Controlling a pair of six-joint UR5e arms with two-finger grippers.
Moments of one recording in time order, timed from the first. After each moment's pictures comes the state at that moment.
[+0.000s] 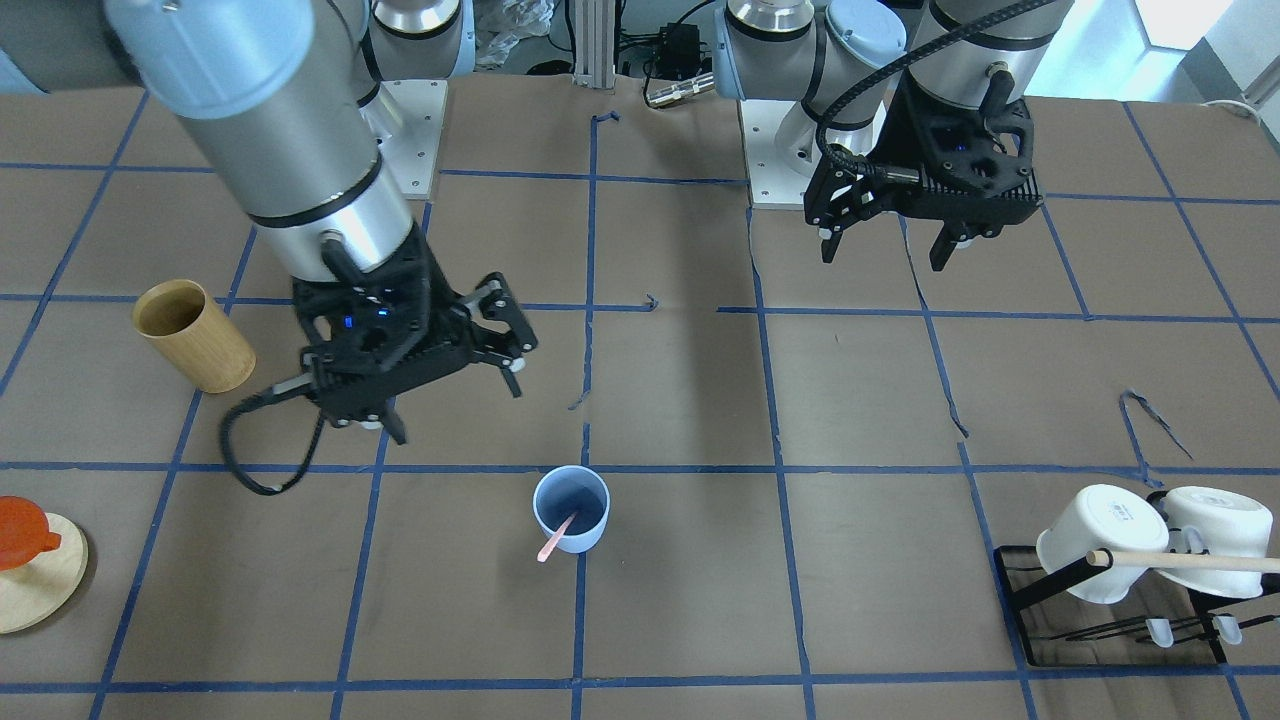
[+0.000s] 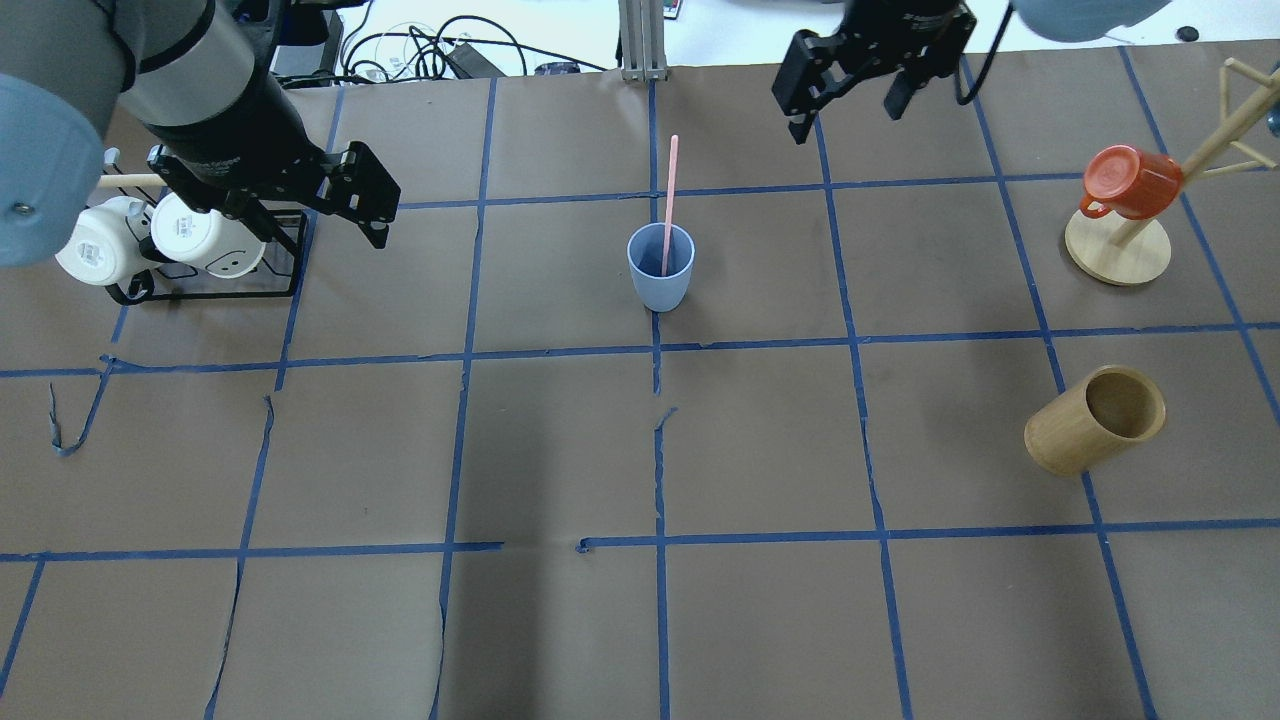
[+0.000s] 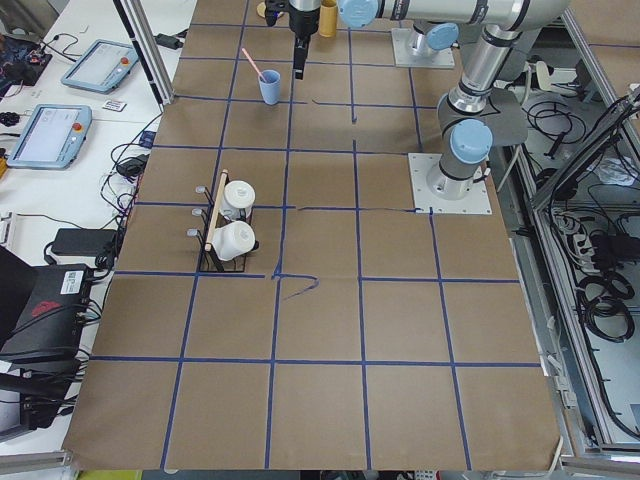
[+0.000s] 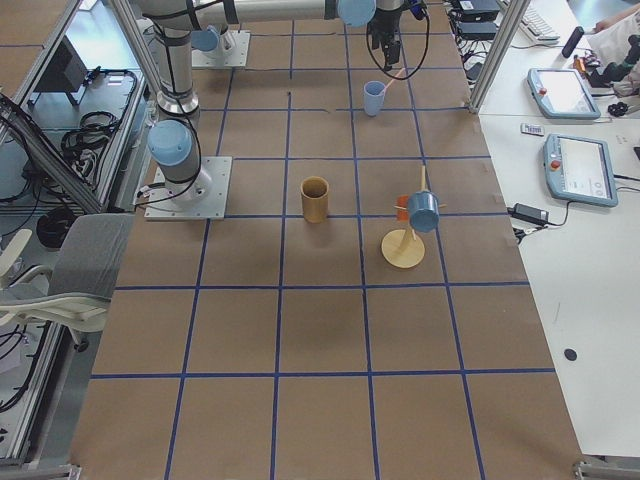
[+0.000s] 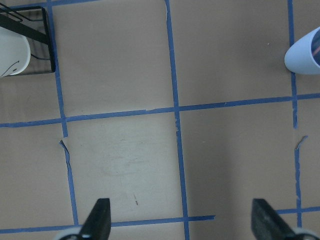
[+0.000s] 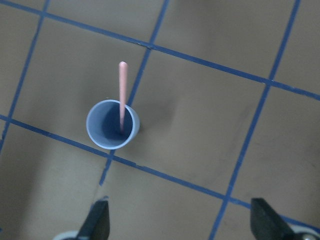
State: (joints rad) left arm -1.57 -1.54 -1.58 -1.52 1.60 0.09; right arm 1.60 -1.36 1.32 -1.55 -1.48 -0.27
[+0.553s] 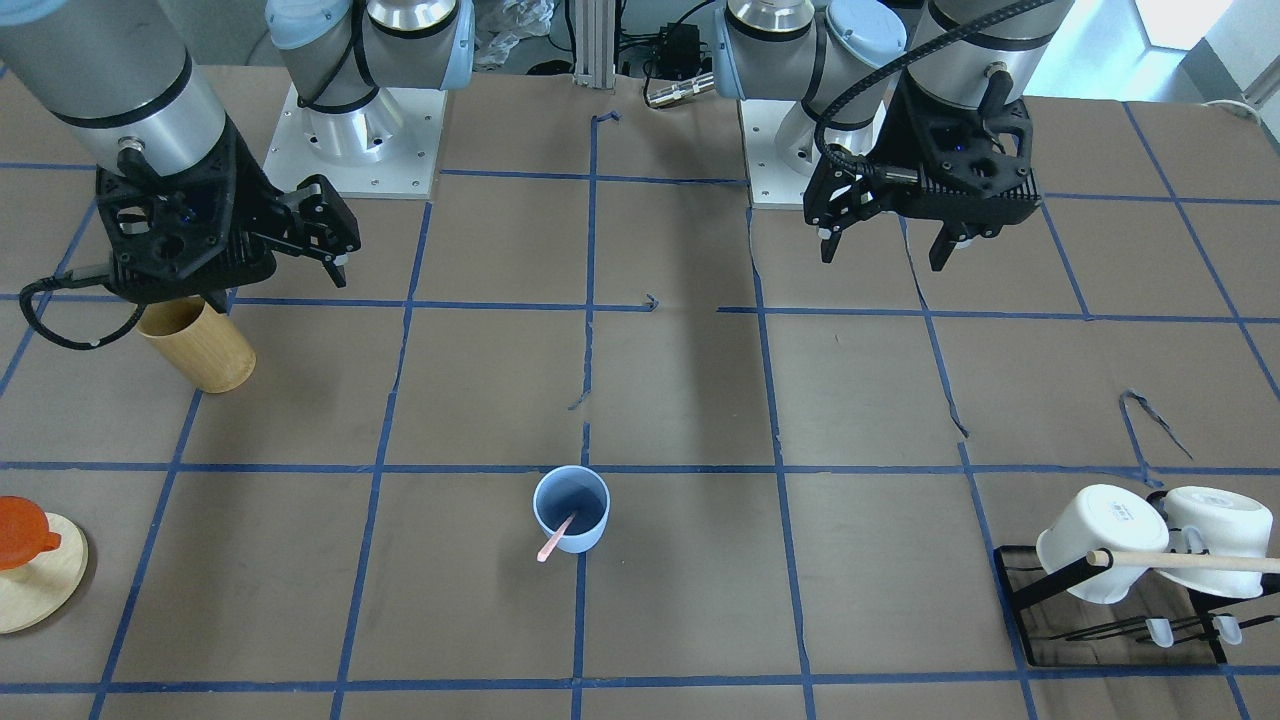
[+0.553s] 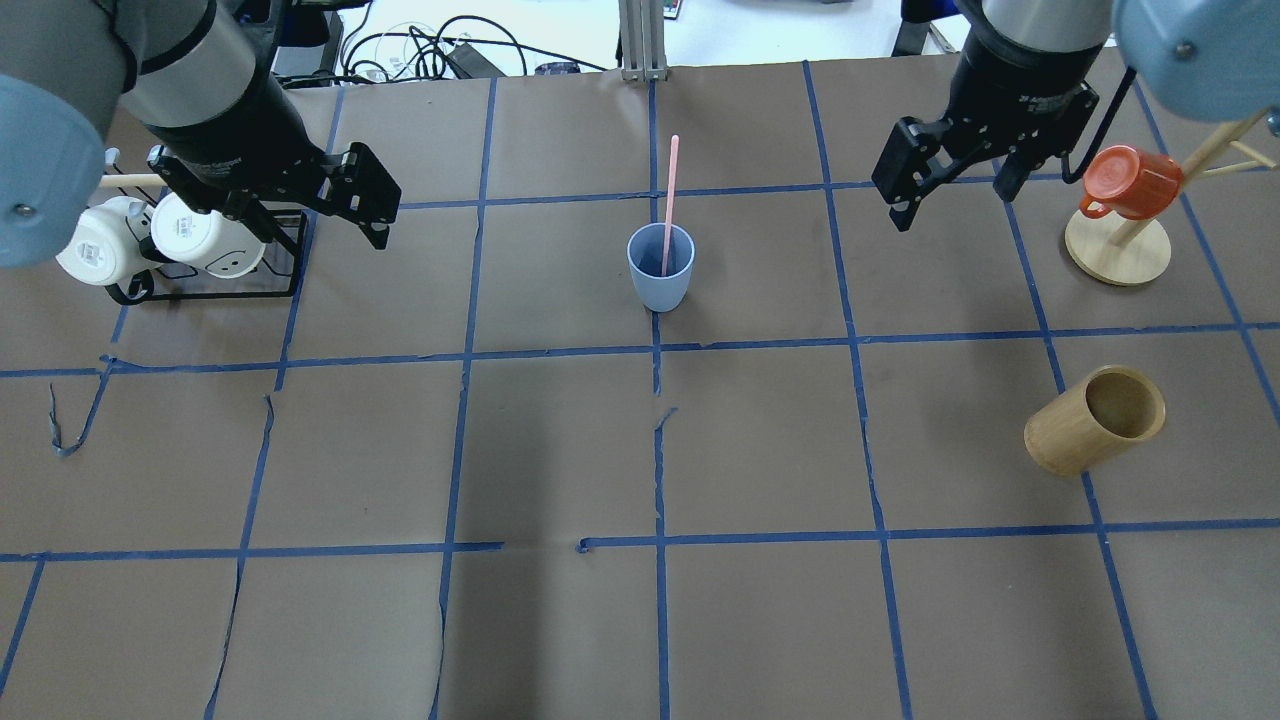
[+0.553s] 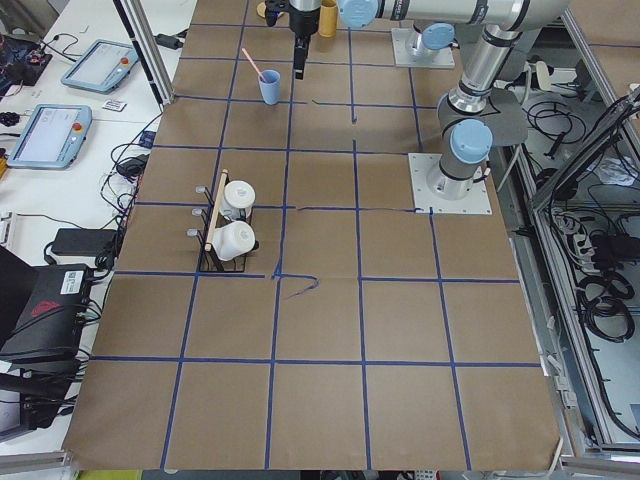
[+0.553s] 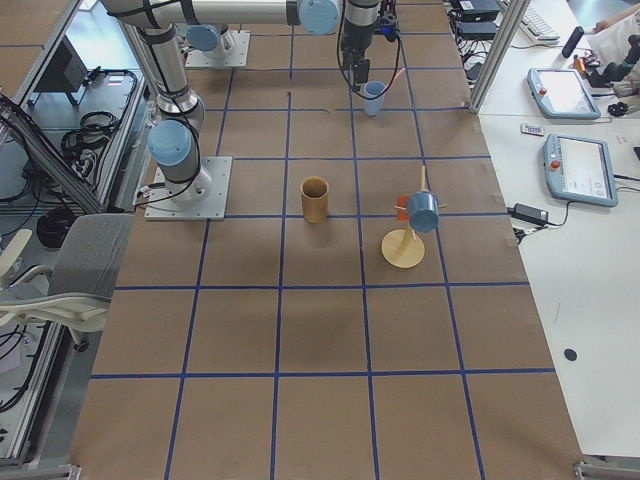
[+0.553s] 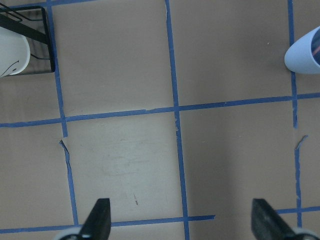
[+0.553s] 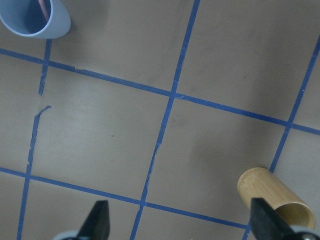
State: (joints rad) left arm -1.57 -1.54 -1.58 -1.52 1.60 0.09; right arm 1.55 -1.52 1.53 -1.54 -1.58 -0.28
